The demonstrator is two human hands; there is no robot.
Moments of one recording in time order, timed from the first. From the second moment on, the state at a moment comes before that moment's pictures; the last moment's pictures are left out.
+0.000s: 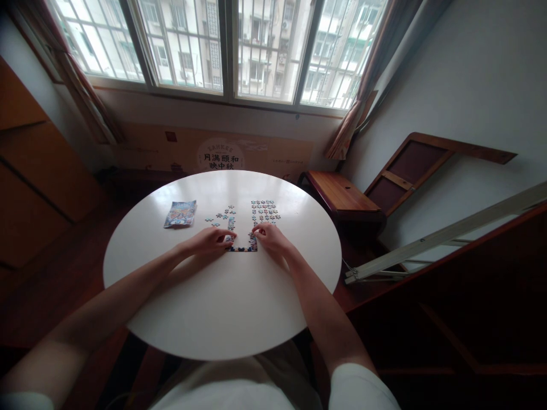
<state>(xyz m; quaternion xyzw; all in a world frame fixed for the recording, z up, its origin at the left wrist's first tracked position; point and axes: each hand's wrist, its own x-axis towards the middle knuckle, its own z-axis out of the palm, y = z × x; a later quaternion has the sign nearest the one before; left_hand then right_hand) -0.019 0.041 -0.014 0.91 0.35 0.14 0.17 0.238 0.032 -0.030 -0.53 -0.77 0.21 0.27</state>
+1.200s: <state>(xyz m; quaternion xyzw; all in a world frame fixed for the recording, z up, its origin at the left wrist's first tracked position) -0.019 0.041 -0.014 0.91 0.36 0.13 0.17 0.237 0.028 -0.025 -0.53 -0.77 0.21 0.26</state>
